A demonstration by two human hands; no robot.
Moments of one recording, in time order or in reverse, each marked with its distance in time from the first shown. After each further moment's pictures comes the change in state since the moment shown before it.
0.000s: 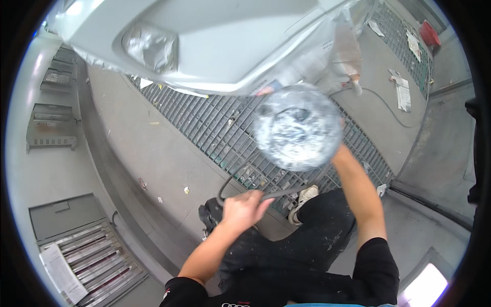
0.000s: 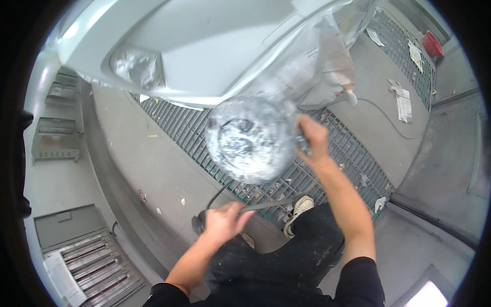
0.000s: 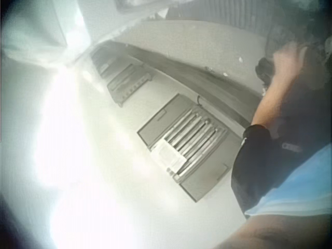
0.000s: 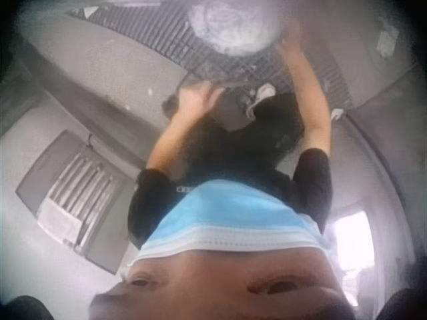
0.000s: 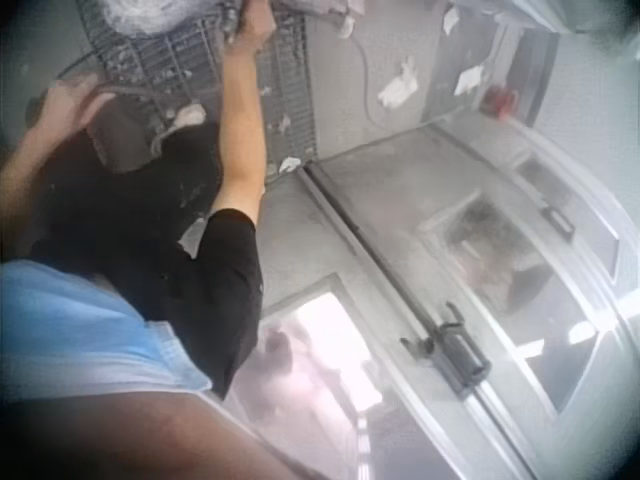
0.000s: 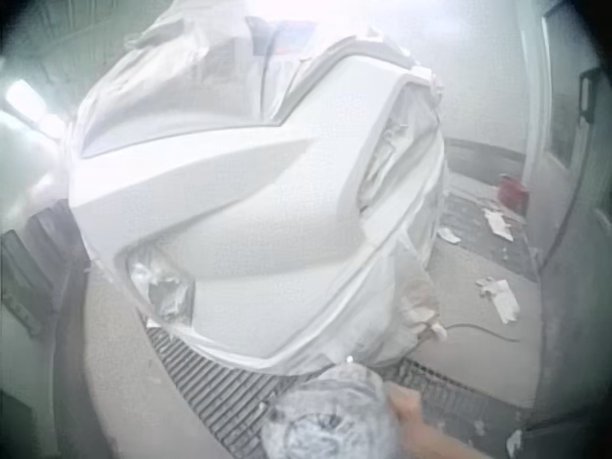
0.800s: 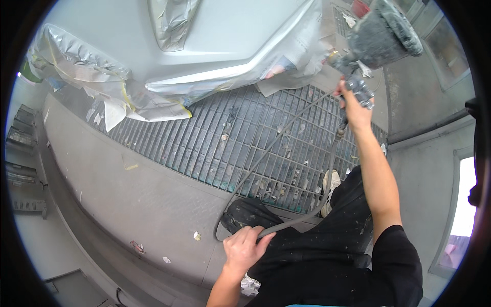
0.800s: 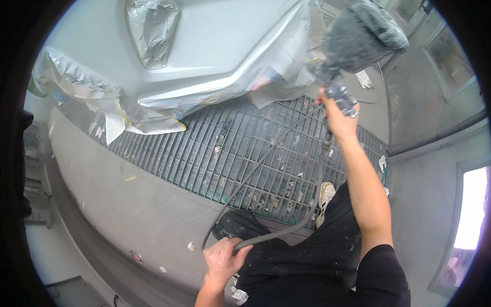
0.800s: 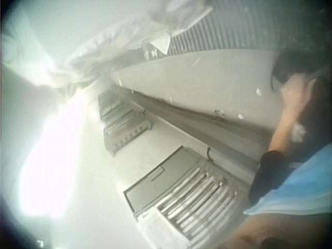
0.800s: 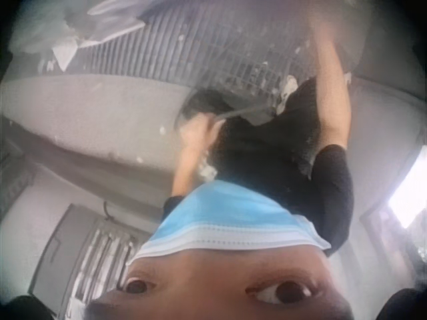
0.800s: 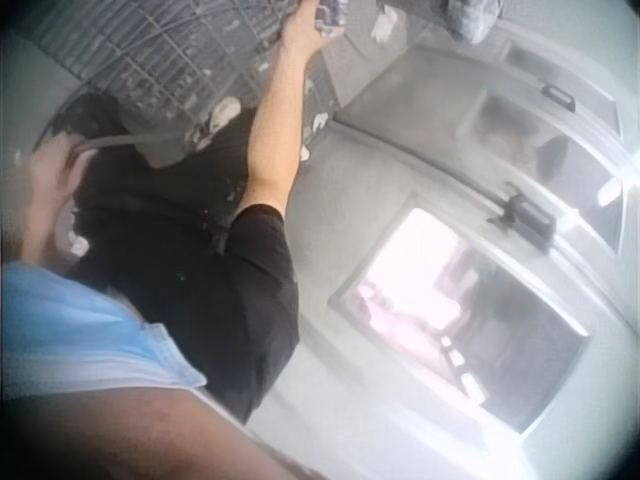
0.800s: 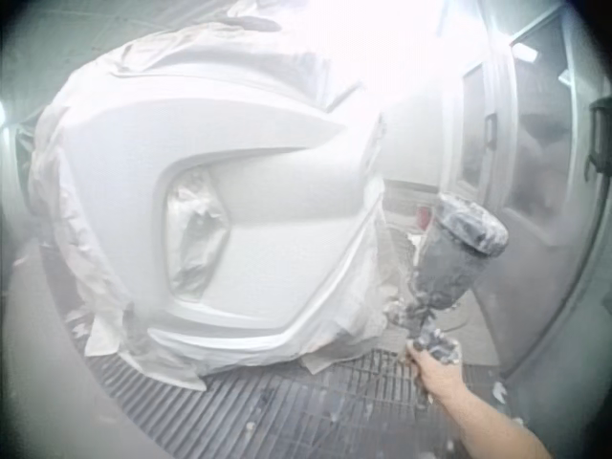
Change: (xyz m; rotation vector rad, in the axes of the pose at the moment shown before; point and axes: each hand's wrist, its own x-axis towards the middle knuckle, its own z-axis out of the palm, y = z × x) left_hand -0.136 -0.218 -0.005 -0.325 0.194 0.281; right_hand -0.039 -0.132 0.093 -0.065 0.594 0.317
